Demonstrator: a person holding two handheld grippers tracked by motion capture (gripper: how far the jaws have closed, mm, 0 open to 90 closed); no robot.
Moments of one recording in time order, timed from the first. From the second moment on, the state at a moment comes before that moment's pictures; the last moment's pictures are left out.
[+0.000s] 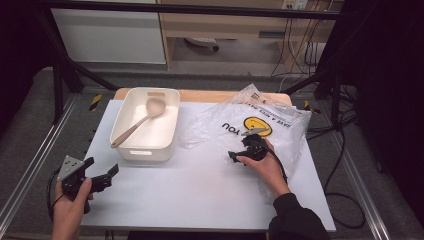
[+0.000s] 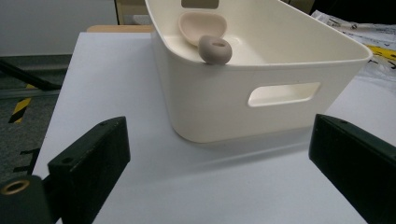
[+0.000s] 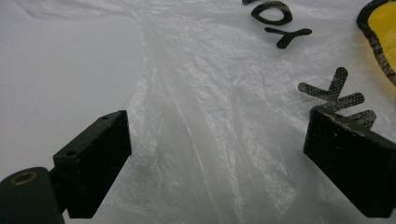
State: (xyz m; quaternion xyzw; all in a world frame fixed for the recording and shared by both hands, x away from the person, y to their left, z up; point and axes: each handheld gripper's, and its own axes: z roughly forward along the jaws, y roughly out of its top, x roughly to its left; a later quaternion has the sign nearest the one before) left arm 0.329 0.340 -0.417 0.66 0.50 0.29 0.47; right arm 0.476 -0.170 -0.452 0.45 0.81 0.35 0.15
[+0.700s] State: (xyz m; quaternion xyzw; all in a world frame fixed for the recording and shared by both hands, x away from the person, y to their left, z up) left arm 0.331 0.338 -0.419 0.67 0.50 0.28 0.46; right arm 0.480 -0.169 -0.453 0.44 0.81 0.35 0.18
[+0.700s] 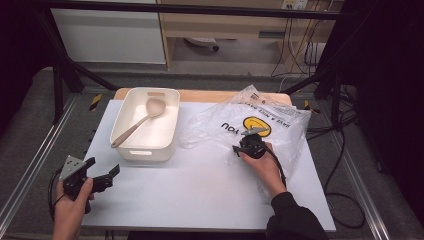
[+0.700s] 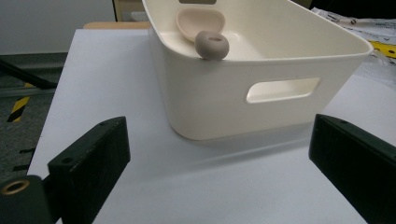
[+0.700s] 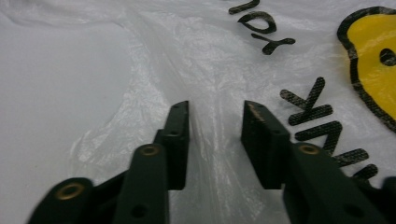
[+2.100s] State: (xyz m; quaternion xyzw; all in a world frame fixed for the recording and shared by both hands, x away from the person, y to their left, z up) left arm 0.330 0.337 -0.418 0.67 0.50 0.28 0.47; right arm 0.448 -0.169 -0.449 0.39 0.83 0.36 0.16
